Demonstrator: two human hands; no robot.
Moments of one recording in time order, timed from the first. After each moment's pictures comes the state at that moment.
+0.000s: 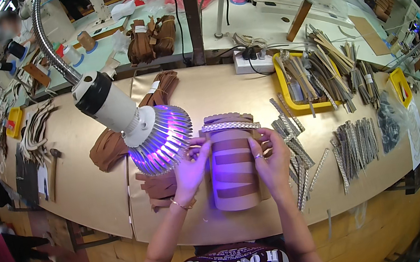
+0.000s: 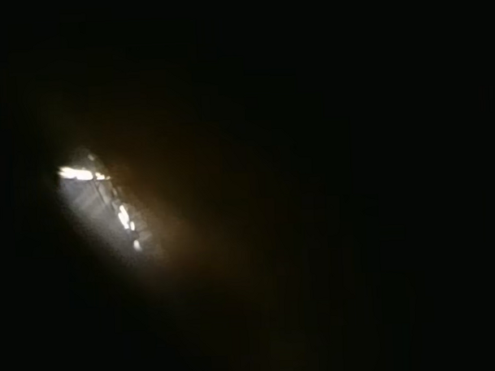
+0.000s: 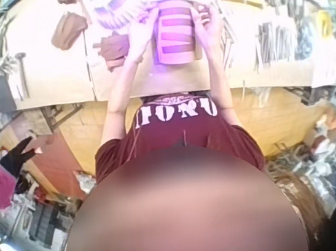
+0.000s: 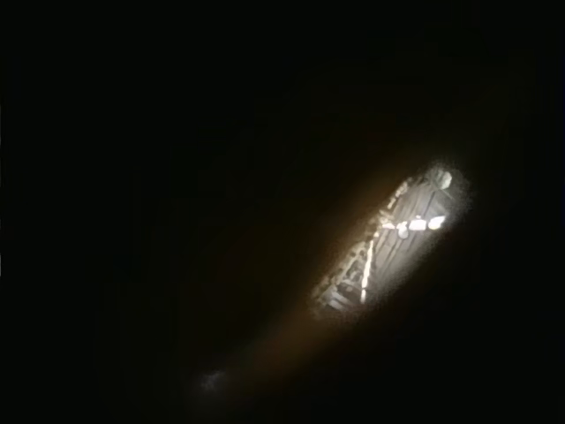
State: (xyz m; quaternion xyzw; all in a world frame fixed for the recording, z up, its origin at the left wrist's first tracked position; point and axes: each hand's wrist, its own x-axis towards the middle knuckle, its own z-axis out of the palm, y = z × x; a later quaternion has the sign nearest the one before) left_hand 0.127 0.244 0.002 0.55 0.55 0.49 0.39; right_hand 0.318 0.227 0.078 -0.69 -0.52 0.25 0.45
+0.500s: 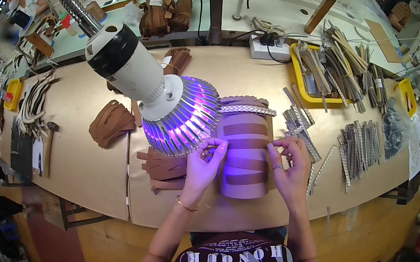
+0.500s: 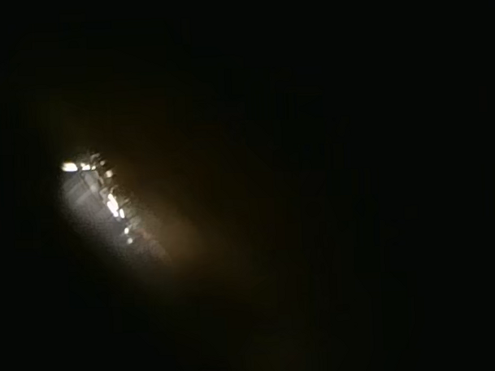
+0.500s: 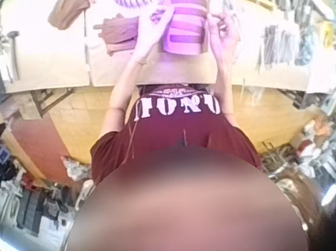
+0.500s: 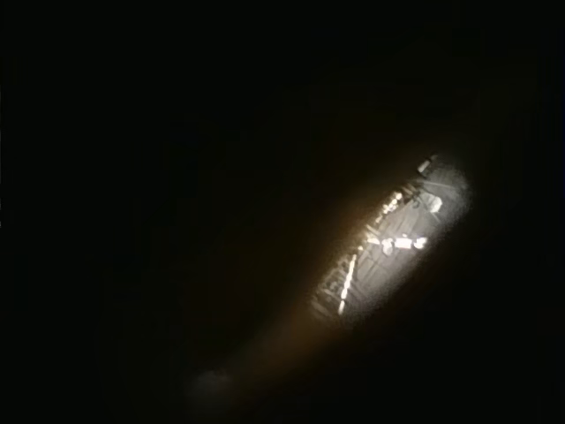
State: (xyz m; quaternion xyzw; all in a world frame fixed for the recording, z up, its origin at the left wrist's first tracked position) left_hand 0.133 0.219 0.022 0.41 0.50 0.48 0.60; right_hand 0.323 0.195 0.093 -0.66 -0.57 0.21 0.43
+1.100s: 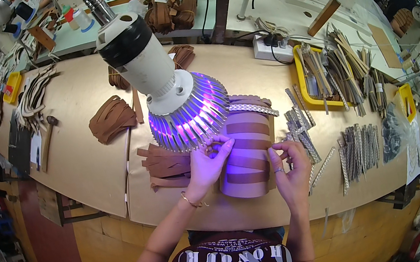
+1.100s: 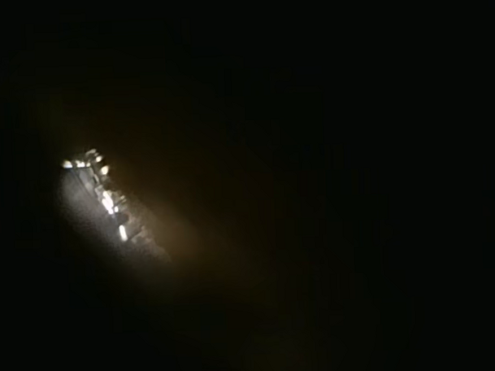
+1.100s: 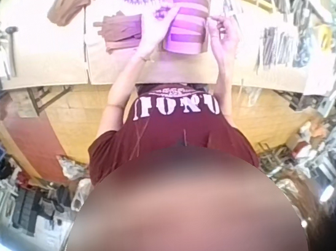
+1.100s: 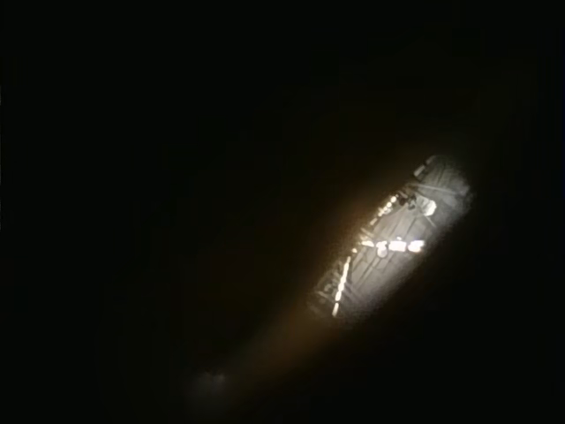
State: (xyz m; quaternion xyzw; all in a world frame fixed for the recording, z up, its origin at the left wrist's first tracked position) left_hand 0.141 0.225 0.027 0.42 0.52 0.46 0.58; right_hand 0.326 0.190 0.095 -0.66 -0.59 0.24 0.40
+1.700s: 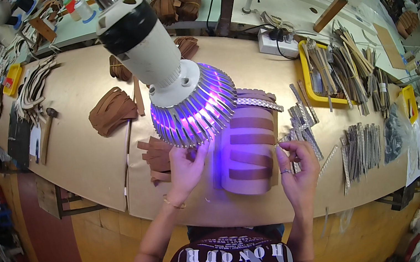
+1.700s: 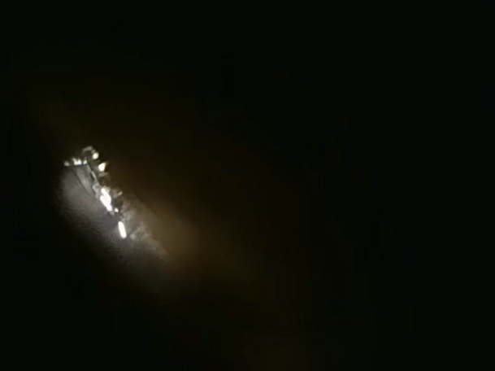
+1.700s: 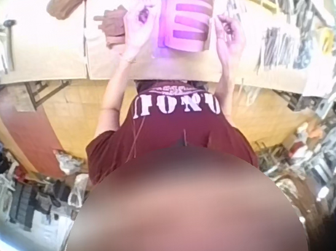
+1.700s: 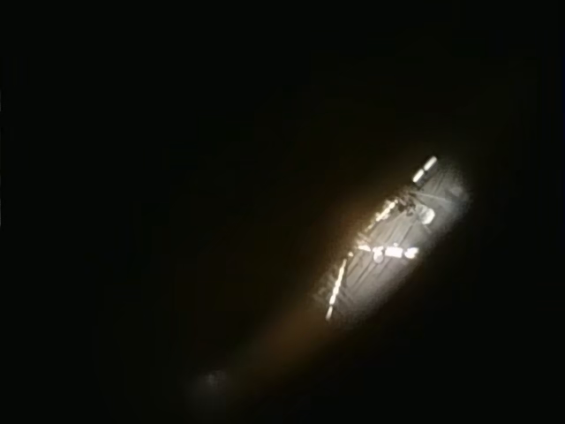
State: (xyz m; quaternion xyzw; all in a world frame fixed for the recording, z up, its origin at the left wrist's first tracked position) left_hand 0.101 0.210 0.033 0.47 0.60 0.47 0.45; right_hand 0.323 0.184 0.111 -0.66 -0.59 0.24 0.40
